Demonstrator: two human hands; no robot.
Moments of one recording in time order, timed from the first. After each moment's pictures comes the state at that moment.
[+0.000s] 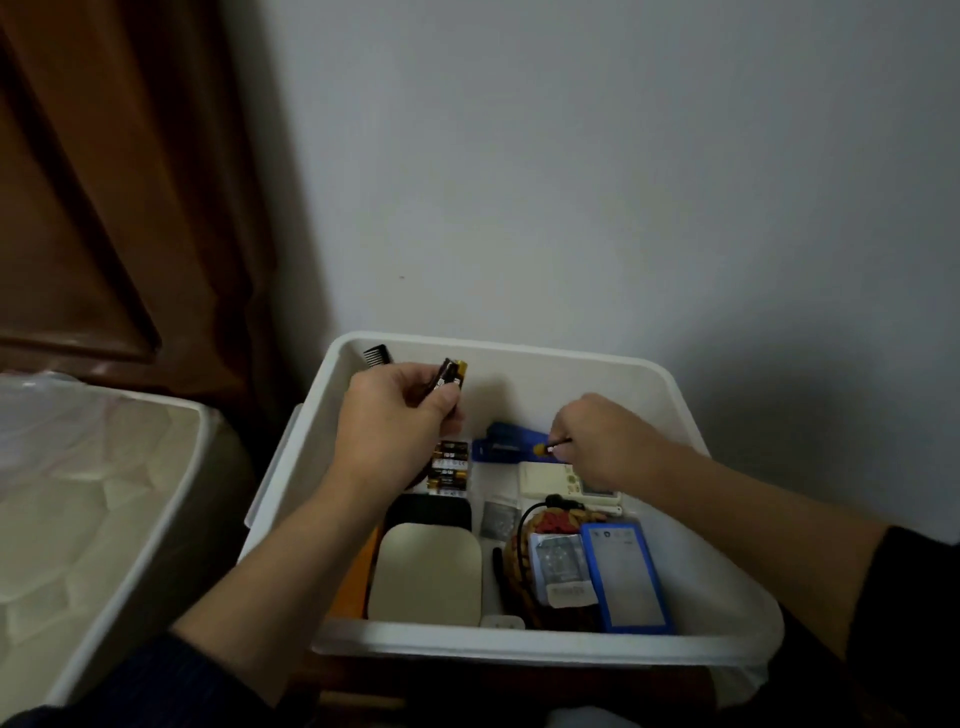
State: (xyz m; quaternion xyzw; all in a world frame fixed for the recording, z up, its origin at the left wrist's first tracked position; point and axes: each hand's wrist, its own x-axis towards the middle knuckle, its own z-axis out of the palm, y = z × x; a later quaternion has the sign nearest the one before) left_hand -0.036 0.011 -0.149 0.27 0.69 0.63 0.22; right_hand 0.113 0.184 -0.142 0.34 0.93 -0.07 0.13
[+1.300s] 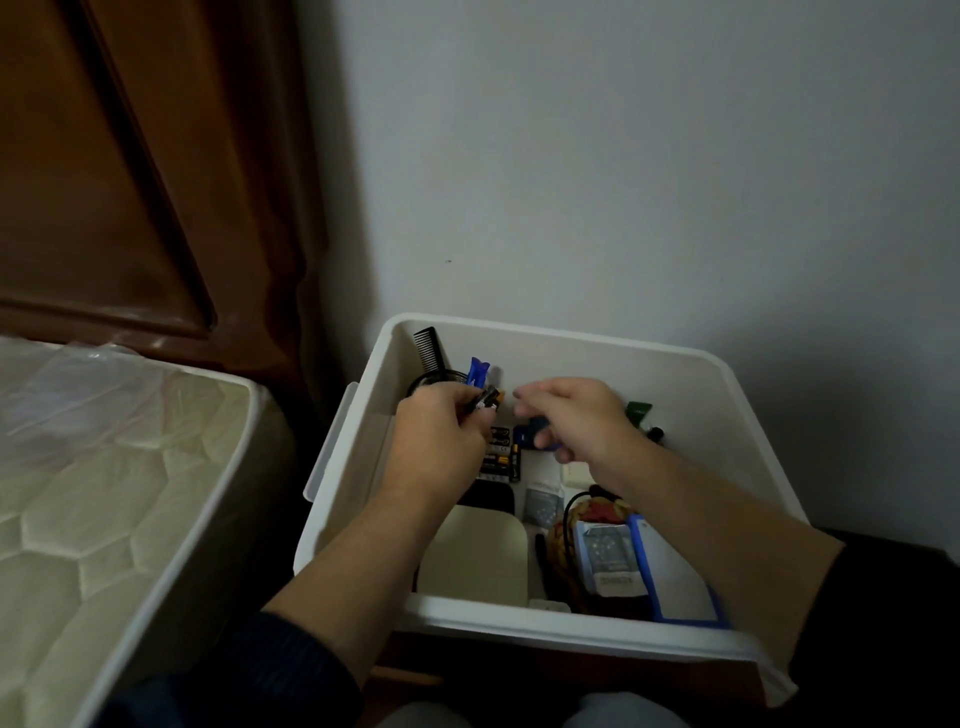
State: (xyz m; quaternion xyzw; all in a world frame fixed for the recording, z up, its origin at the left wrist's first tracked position) left_hand -0.034 -0.003 -0.176 0.30 0.77 0.53 0.18; right_hand 0.063 0.143 -0.176 0.44 0.69 -0.57 -0.13
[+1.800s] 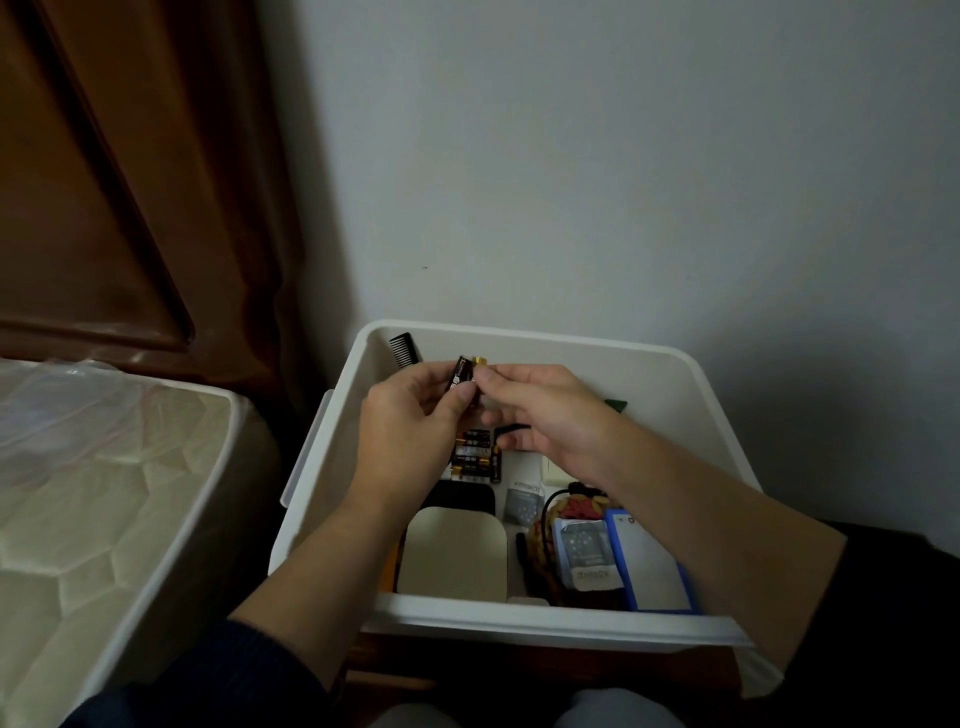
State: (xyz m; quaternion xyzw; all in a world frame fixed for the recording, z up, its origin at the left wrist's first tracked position) left_hand -0.030 -0.006 -0.163 0.29 0.66 0.66 0.19; right_hand 0.066 0.128 -0.143 0.30 0.60 -0.73 -0.09
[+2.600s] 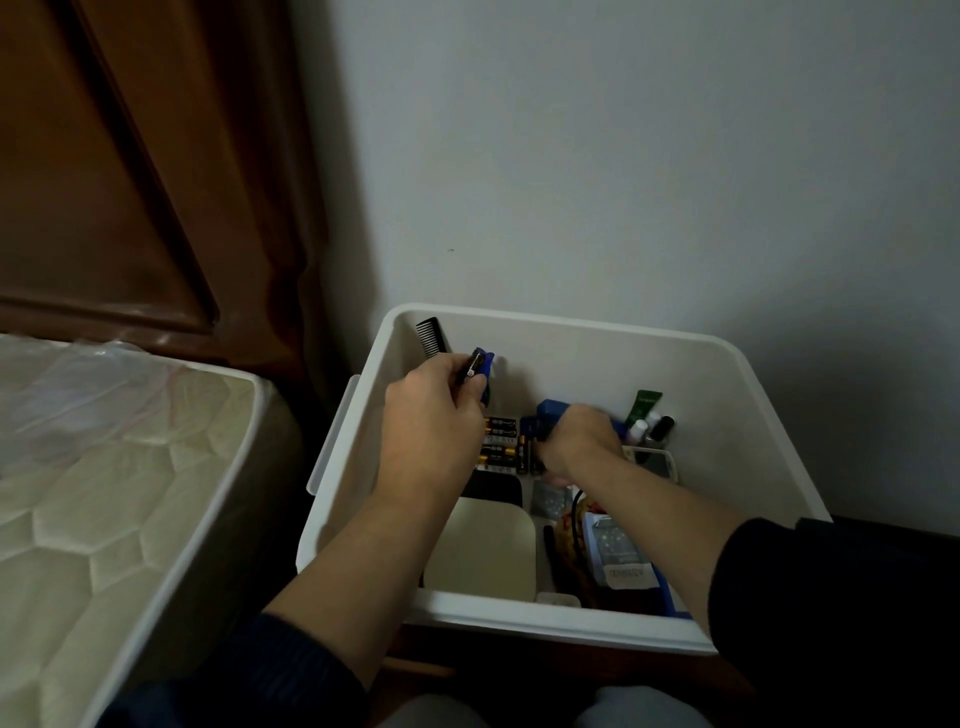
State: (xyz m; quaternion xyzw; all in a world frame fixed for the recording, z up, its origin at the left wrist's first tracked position) left_hand -0.034 -0.005 -0.172 0.29 0.79 0.53 0.05; right_hand 0.046 0.149 -0.231 0.56 0.79 -0.24 0.07
